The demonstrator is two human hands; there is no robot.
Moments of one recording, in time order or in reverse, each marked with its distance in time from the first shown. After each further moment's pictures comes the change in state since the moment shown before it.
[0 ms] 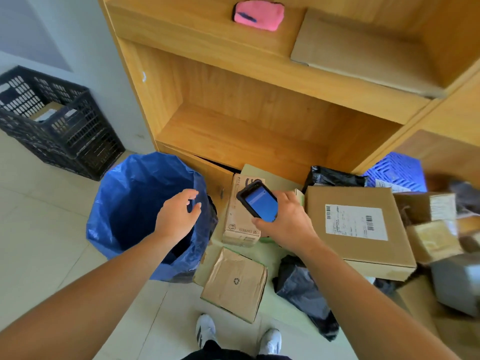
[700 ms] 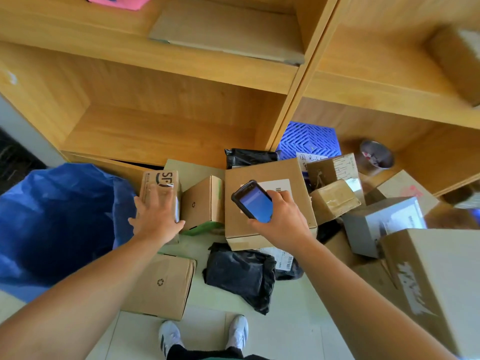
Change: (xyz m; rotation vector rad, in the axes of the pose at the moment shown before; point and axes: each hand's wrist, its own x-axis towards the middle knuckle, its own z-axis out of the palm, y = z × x) left_hand -0.004 0.115 0.156 0.591 -0.224 0.007; right_hand -0.065 0.177 -0.087 -0.017 0.103 0.197
